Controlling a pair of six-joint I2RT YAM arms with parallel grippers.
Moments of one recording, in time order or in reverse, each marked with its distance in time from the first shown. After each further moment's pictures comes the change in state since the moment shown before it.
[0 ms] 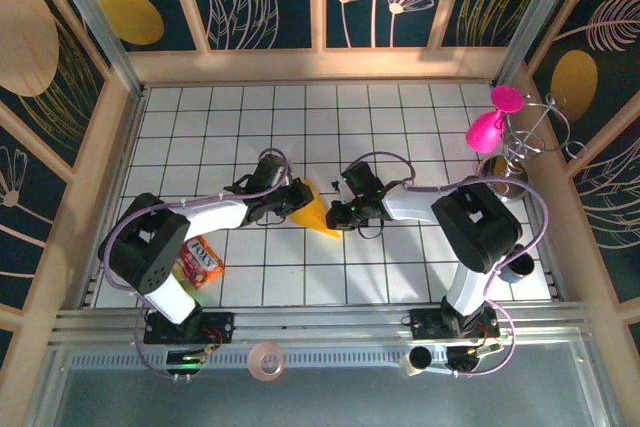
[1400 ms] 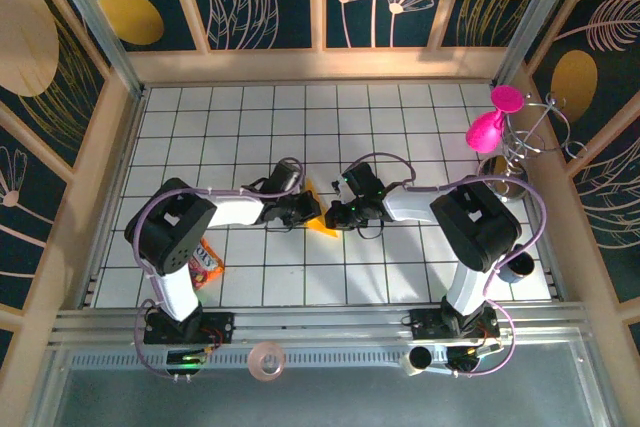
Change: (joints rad) left arm -0.010 0.182 0.073 -0.055 0.064 0.051; right arm -0.009 0.010 -0.026 0.046 -0.020 0.002
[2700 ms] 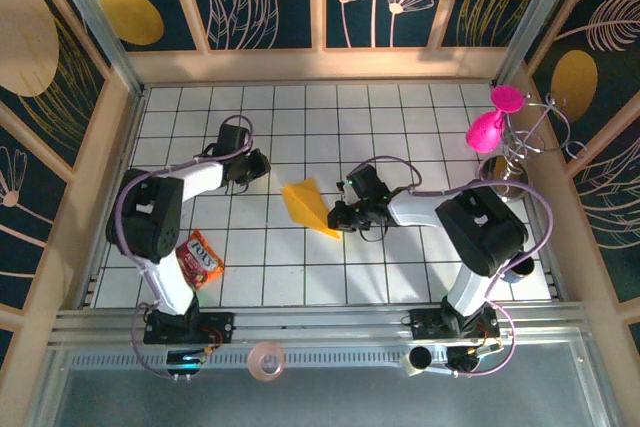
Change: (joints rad) left arm 0.366 -0.048 0.127 -0.119 -0.111 0.274; right arm -0.004 -0.061 -0.048 0.072 -0.005 0.092
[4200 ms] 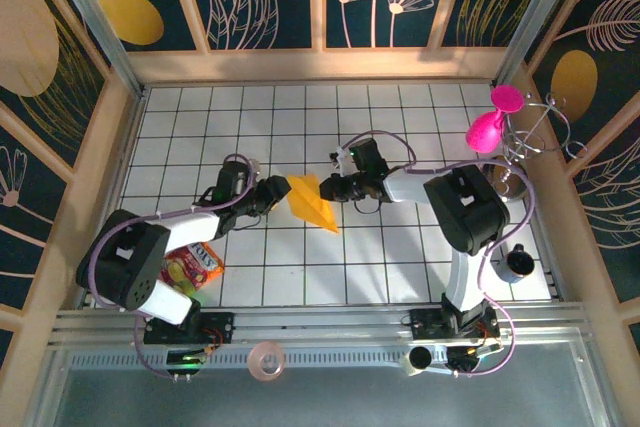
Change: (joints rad) left arm -0.151 -0.277 -0.430 0.421 0.162 -0.386; right arm -0.111 0.162 0.189 0.132 -0.155 -0.166
